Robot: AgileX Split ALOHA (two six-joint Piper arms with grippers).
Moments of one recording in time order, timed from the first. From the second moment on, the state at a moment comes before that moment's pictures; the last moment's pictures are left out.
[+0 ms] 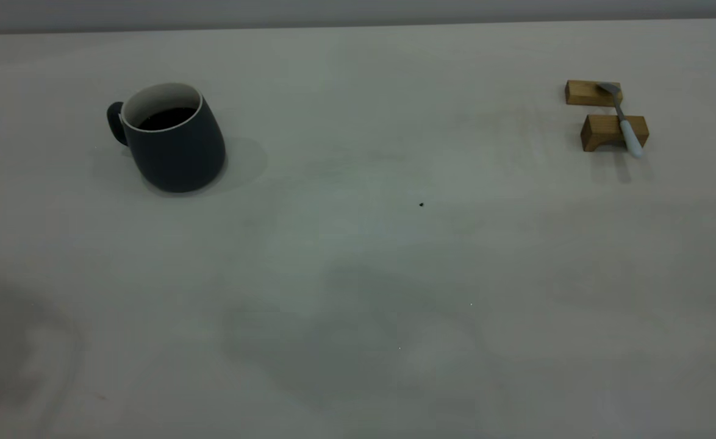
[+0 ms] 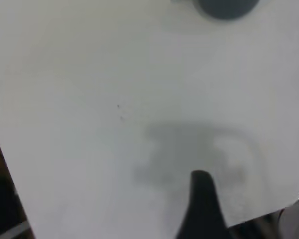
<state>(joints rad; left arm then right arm) -0.03 1.09 -0.87 0.04 0.84 0.37 0.05 0.02 -0.47 0.06 1.13 -0.13</state>
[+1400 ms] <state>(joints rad) -0.03 2.26 -1.56 -0.01 0.70 1.46 0.05 0.02 -0.47 0.06 1.13 -0.13</state>
